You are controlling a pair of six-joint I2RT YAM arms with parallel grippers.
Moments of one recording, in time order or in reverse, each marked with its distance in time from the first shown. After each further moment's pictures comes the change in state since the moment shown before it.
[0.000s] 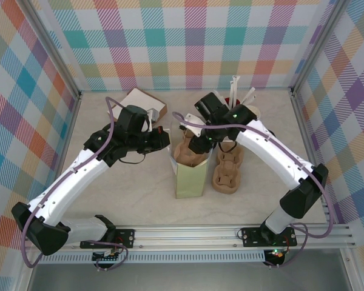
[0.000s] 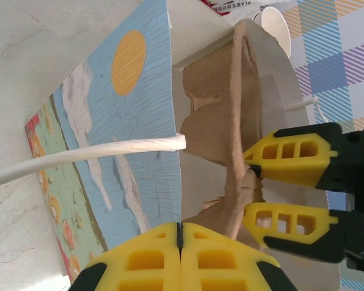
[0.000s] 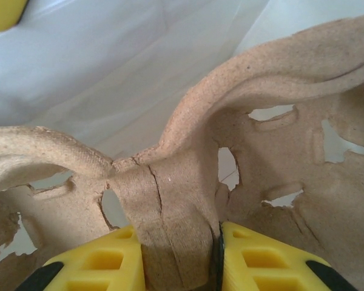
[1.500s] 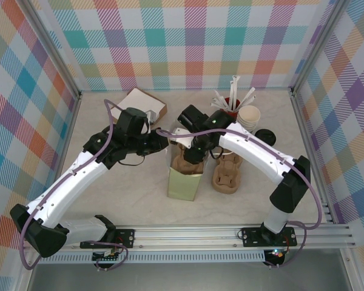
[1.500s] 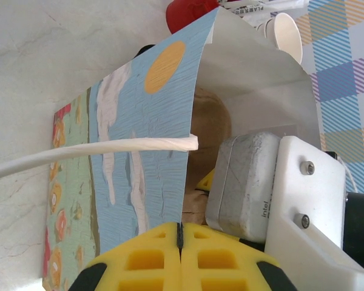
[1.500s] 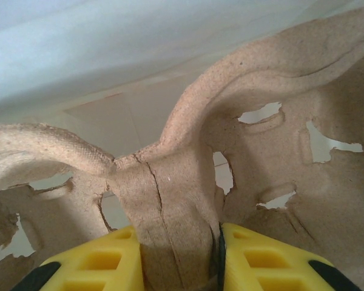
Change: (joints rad) left arm -0.005 -0.026 -0.031 0.000 -0.041 -0.030; right arm 0.098 0.097 -0.002 -0.068 0.124 -0.016
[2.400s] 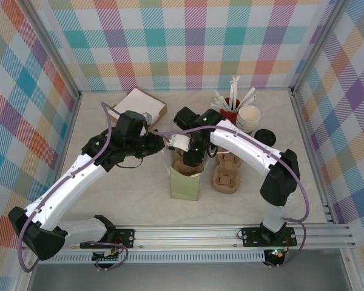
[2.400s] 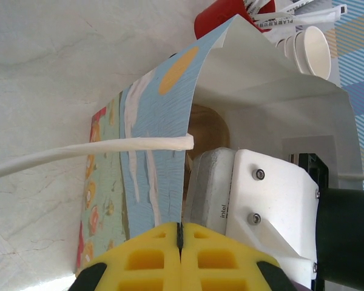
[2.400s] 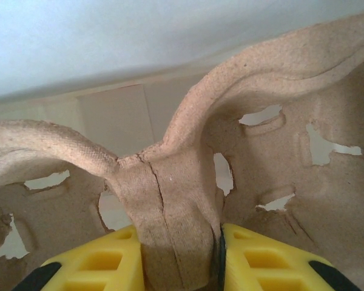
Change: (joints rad) left arm 0.000 -0.024 -0.032 -0.019 -0.077 -0.026; right arm -0.012 0.108 0.041 -0.059 -0.042 -0.135
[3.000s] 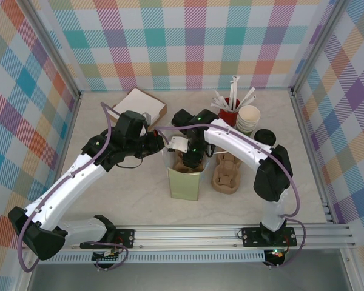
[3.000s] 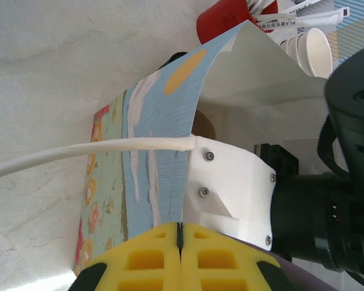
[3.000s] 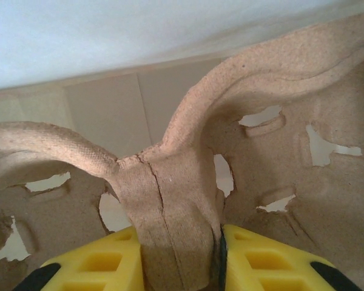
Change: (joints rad) left arm 0.000 0.000 0.000 -0.004 0.004 -0.015; right arm -0.013 0.080 0.011 -0.016 0.004 -0.014
